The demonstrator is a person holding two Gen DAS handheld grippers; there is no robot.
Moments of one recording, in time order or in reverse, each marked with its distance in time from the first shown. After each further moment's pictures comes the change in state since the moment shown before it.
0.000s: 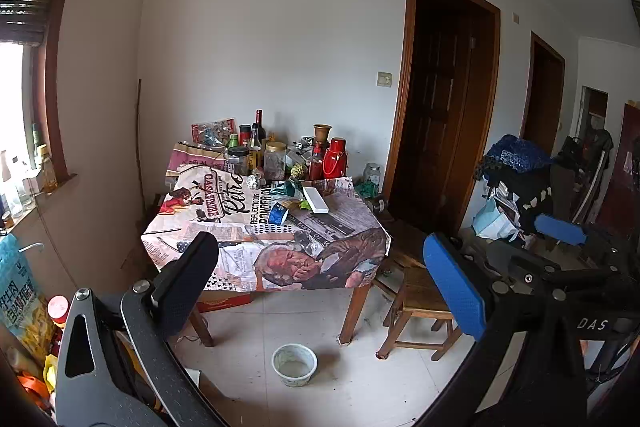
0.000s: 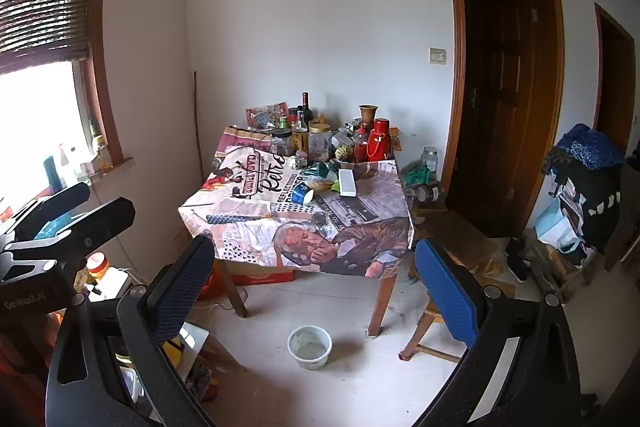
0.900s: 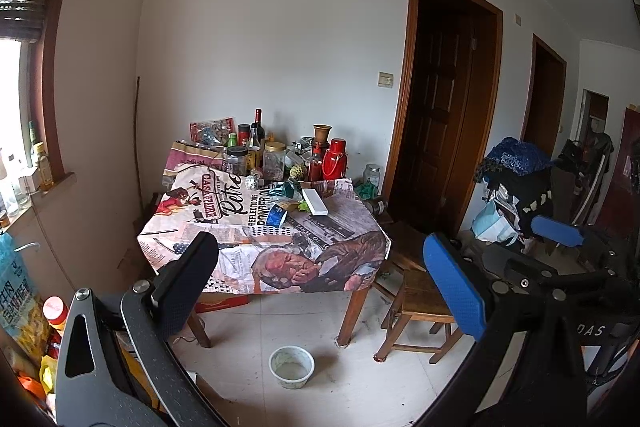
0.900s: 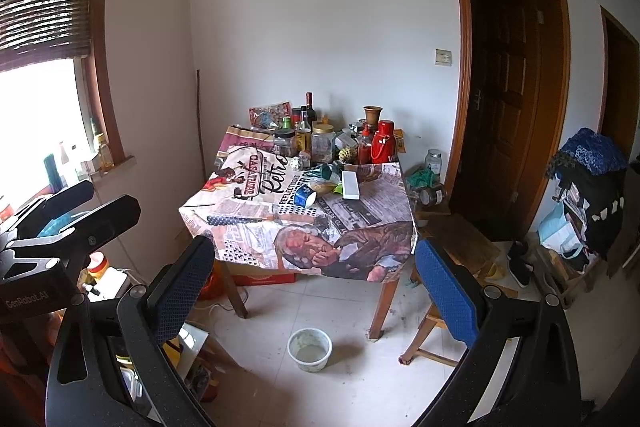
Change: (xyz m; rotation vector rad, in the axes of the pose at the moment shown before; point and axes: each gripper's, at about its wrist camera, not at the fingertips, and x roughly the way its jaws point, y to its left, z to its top) left arm 0.005 -0.006 0.004 -0.006 0.003 0.000; right arm 0.008 0.003 0.002 -0.004 0.004 0.005
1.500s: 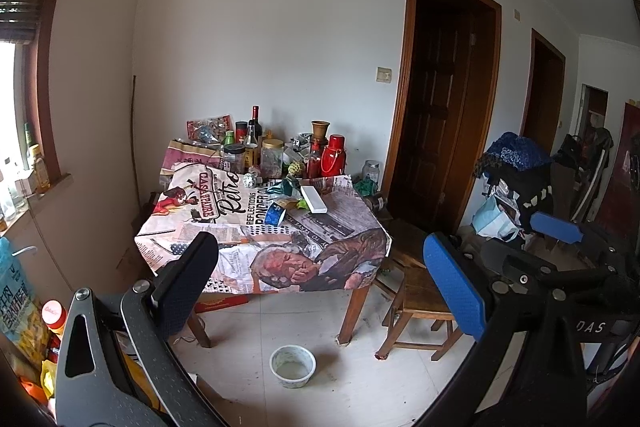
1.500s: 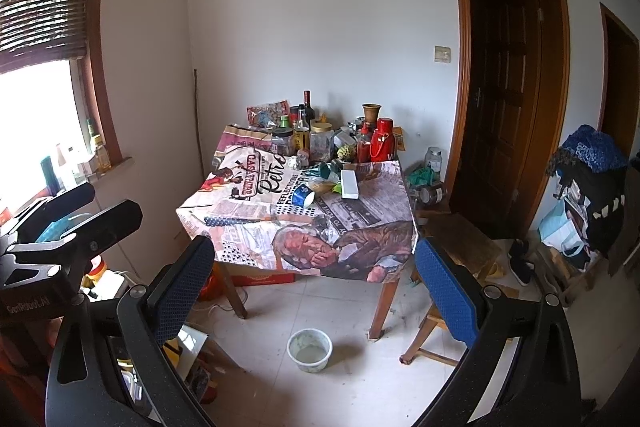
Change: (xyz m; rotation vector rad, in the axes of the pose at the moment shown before) left arm 0.009 -0.002 -0.001 0.007 0.012 -0.005; right arm 0.010 -0.001 0.001 0.005 0.005 -0.003
